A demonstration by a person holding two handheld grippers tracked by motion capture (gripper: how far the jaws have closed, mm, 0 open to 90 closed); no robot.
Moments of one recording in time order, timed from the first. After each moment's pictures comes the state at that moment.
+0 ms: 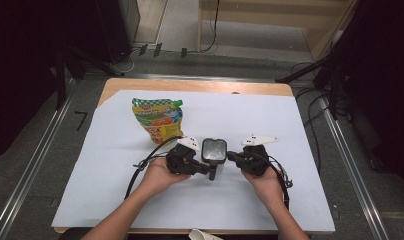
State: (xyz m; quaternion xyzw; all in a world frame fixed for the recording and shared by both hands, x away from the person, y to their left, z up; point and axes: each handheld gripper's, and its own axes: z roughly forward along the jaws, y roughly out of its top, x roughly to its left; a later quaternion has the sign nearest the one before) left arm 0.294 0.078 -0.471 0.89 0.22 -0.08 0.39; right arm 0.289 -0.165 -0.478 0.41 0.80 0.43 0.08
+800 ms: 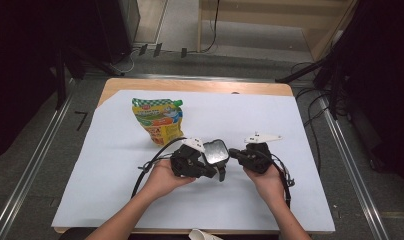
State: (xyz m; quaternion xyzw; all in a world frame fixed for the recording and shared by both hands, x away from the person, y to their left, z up) left arm 0.289 0.073 -0.460 0.89 0.21 -0.10 0.39; right arm 0.291 -0.173 -0.473 0.41 0.80 0.43 0.09
